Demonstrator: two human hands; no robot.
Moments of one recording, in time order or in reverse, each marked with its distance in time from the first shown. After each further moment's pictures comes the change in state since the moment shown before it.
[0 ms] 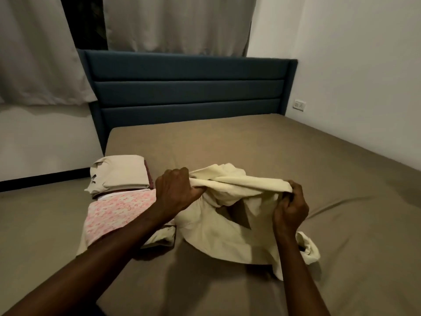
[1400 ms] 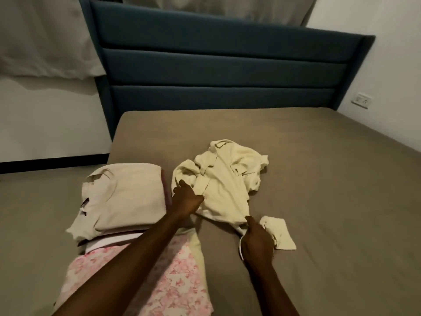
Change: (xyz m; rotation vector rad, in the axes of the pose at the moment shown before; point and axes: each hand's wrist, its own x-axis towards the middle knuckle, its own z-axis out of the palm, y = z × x) left_hand 0.179 -0.202 0.285 -0.445 -0.582 -0.664; right_hand -0.073 0.101 0.354 -0.544 -0.818 -0.025
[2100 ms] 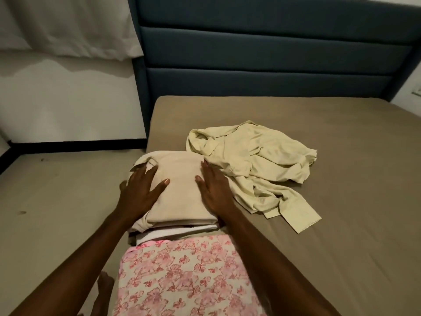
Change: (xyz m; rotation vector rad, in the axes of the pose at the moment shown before) left_hand 0.018 -0.217 -0.152 0.256 0.292 0.223; right_hand 0.059 -0.225 0.140 0.136 -0.159 -0.586
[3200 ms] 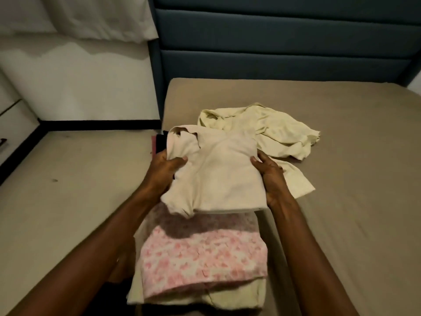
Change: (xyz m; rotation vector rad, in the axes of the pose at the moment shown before) left_hand -0.102 0.110 -0.080 -1.095 -0.024 -0.330; right_hand -0.095 -0.019 -0.150 1.297 0.004 0.649
